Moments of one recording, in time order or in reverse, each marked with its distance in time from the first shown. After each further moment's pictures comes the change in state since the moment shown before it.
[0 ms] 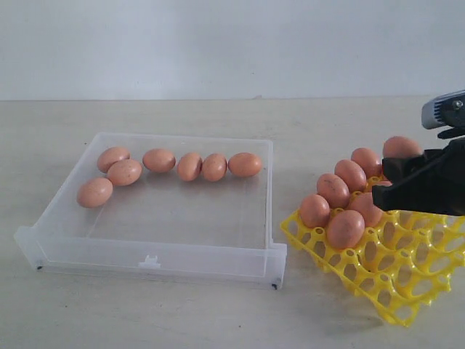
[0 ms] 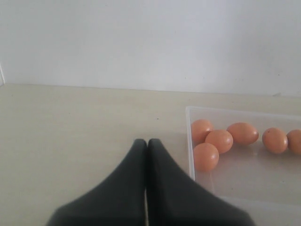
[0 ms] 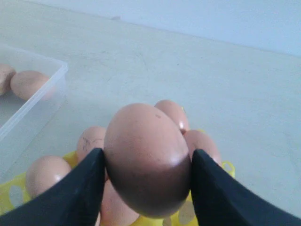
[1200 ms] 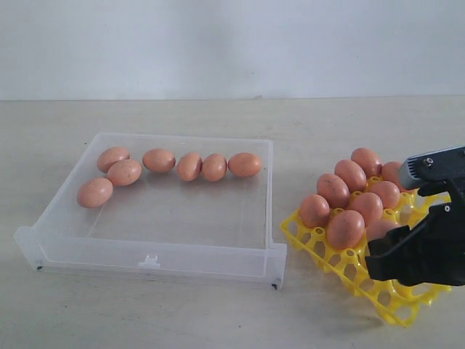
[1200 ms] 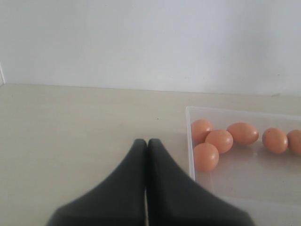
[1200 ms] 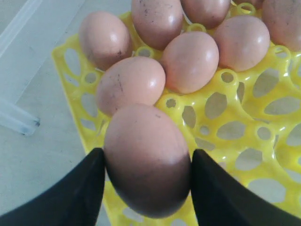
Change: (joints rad) left arm 0.000 0.000 0.000 0.000 0.000 0.000; right arm 0.000 -0.002 0.012 0.164 0.416 -0.101
